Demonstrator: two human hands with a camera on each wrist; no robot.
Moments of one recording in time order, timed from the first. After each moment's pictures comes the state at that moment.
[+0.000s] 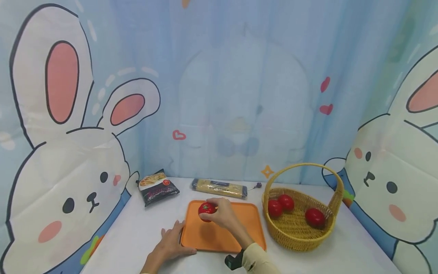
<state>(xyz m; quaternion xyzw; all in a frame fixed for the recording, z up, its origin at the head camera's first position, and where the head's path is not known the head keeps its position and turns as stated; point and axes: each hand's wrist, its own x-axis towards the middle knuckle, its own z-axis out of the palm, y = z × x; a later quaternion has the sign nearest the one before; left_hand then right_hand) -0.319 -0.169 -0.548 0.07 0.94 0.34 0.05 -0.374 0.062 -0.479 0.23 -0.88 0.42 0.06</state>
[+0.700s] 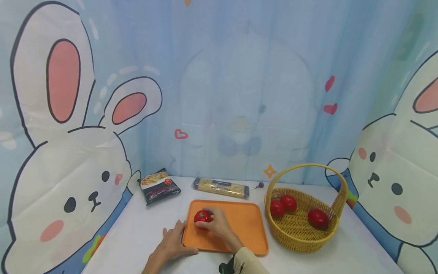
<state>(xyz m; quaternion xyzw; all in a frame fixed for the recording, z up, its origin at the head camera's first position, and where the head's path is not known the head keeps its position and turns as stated) -0.322 -0.171 -0.553 0.06 0.93 0.35 0.04 -0.390 0.037 -0.541 0.22 -0.85 0.47 0.04</state>
